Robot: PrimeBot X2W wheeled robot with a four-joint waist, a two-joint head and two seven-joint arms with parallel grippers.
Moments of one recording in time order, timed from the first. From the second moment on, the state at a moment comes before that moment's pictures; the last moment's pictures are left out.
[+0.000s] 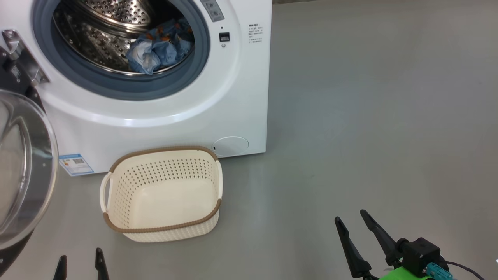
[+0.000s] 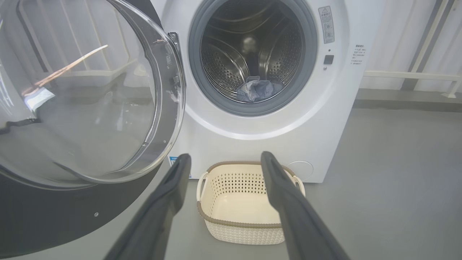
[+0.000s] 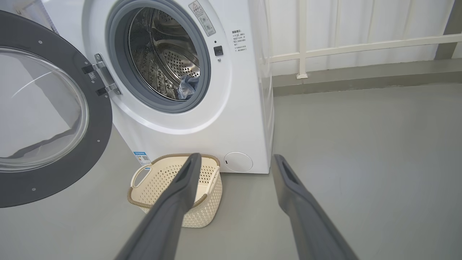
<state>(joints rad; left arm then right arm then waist) 0.26 0.05 0.05 -0.07 -0.16 0.13 -0.26 0.01 -0.10 0.18 0.18 0.28 0.13 -0.26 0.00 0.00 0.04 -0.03</state>
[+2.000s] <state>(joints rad) 0.26 0.05 0.03 -0.11 -0.20 0.16 -0.26 0.02 -0.11 0.18 0.18 0.28 0.13 -0.26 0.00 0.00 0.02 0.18</state>
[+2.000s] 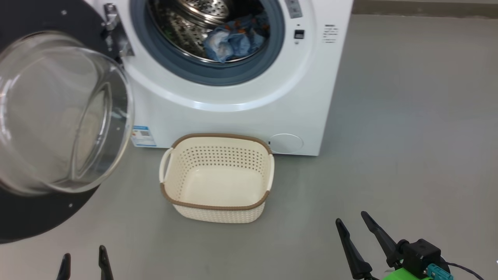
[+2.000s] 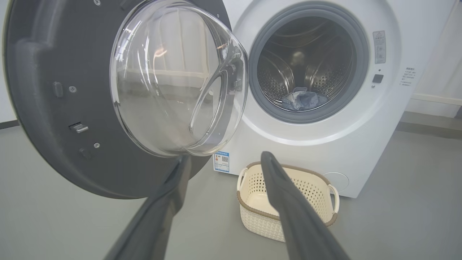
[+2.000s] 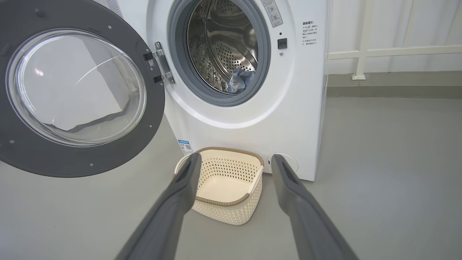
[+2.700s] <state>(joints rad) 0.27 0.05 0.03 -0.11 -0.21 0.15 -0.26 0.02 -0.11 0.20 0.18 0.28 0.13 -0.26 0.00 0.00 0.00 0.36</state>
